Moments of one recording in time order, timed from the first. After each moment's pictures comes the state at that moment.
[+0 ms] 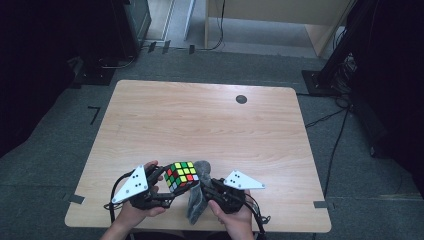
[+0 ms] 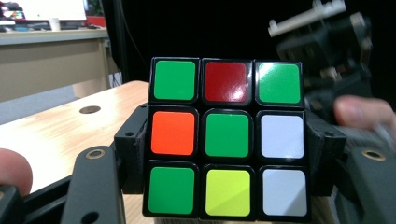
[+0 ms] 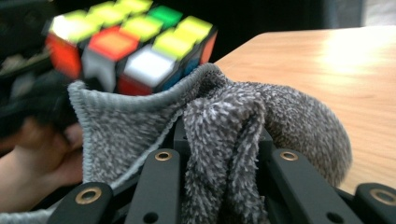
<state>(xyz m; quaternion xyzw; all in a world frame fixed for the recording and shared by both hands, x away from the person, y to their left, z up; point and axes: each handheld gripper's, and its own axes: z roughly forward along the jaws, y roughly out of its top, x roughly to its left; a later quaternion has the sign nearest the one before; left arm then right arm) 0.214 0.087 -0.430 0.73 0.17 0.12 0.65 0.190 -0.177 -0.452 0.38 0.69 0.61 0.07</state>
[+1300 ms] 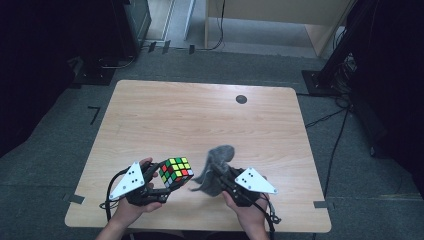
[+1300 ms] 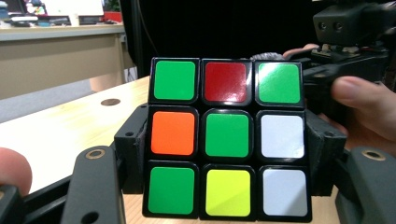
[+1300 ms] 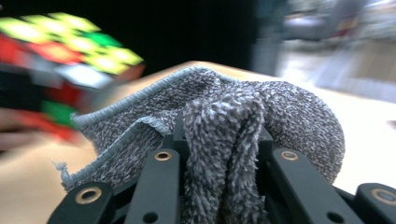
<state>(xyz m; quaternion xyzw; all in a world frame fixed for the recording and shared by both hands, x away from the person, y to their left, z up) 0.220 0.093 -0.434 0.73 0.19 0.15 0.63 0.198 -0.214 -0.442 0.38 0.68 0.56 0.29</state>
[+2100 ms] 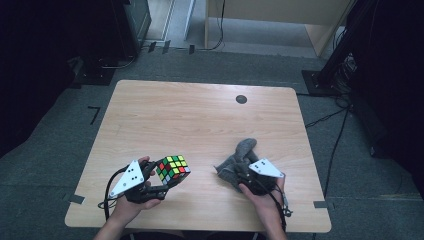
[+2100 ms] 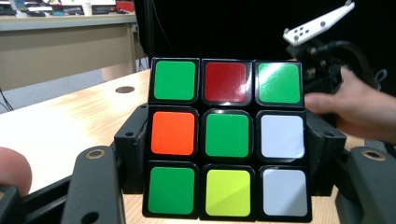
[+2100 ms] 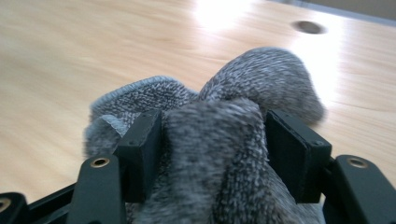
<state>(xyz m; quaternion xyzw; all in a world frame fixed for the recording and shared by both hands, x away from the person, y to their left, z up) 0.226 0.098 -0.441 0.74 0.21 0.15 0.62 0.233 -0.269 -0.483 0.48 0.72 0.41 0.28</state>
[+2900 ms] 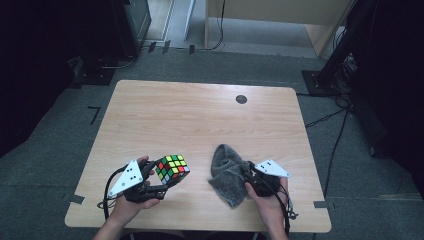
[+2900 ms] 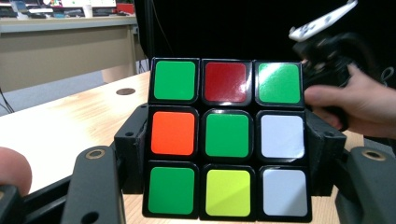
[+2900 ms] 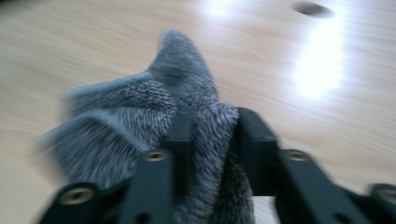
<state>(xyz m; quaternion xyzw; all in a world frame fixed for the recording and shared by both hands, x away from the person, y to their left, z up) 0.226 0.100 -0.438 0.74 0.21 0.16 0.62 0.227 -0.275 -0.481 0.51 0.71 0.40 0.26</state>
